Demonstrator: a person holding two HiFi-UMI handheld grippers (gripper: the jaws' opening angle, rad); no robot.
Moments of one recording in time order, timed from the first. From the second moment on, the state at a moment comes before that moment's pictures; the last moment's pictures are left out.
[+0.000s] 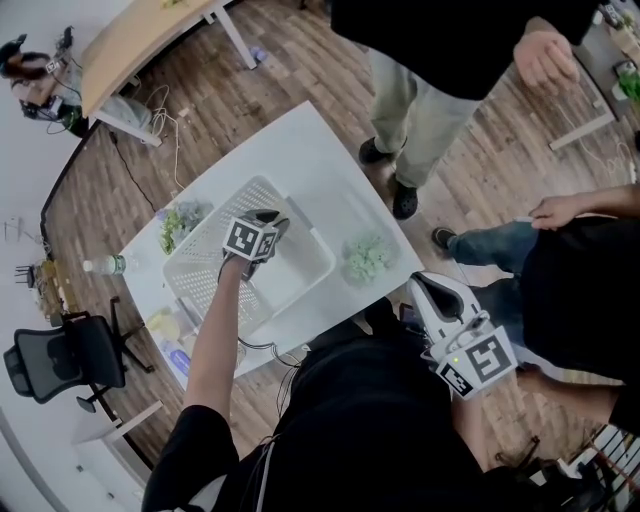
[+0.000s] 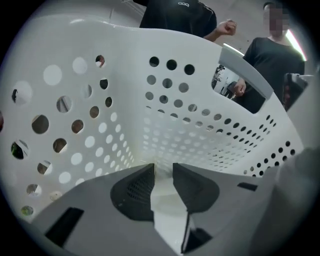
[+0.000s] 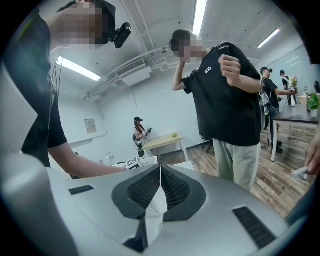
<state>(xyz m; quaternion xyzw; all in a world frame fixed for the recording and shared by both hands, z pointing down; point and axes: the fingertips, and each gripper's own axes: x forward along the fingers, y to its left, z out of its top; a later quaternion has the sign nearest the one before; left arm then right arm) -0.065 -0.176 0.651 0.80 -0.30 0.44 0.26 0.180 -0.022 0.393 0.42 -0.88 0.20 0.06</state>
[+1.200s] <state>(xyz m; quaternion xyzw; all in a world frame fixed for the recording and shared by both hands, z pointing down) -0.050 -0.084 0.397 0.85 -0.43 0.31 0.06 0.072 -0.032 0.372 0.22 -0.96 0.12 0.09</state>
